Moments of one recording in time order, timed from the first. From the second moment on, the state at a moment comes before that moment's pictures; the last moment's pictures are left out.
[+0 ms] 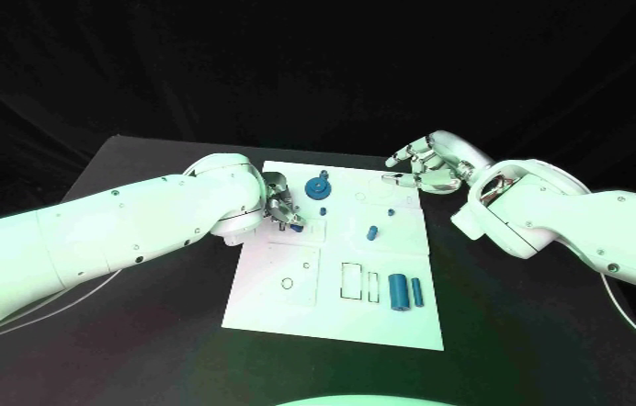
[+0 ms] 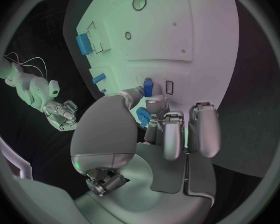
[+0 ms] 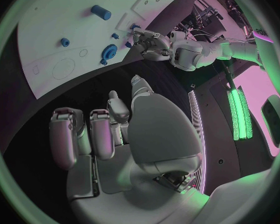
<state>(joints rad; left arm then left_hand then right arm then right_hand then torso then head) 1.29 -0.63 -0.04 1.44 -1.10 0.08 -0.70 1.23 -0.17 0.59 0.19 0.05 0.96 0.05 0.54 0.64 1.32 -0.04 1.03 0.97 1.47 -0.09 1.57 1.31 0.07 1.46 0.01 1.43 1.29 1.32 -0.97 -0.12 1.68 -0.98 -0.47 -0.07 1.38 -0.08 -0.04 0.26 0.32 0.94 0.15 0.11 0.25 1.23 0.07 1.20 1.16 1.46 0.00 1.46 1.31 0.01 1.46 0.11 1.45 1.31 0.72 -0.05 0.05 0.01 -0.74</state>
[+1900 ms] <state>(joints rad) 1.29 -0.58 -0.04 1.37 -1.11 0.15 -0.69 1.10 -0.16 0.56 0.14 0.05 1.00 0.01 0.57 0.68 1.35 -0.05 1.07 1.00 1.47 -0.10 1.57 1.31 0.07 1.46 0.01 1.43 1.30 1.32 -0.98 -0.12 1.68 -0.98 -0.46 -0.07 1.36 -0.06 -0.06 0.26 0.27 0.94 0.15 0.12 0.25 1.23 0.07 1.20 1.16 1.47 0.00 1.46 1.31 0.01 1.46 0.11 1.45 1.31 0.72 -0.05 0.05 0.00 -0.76</state>
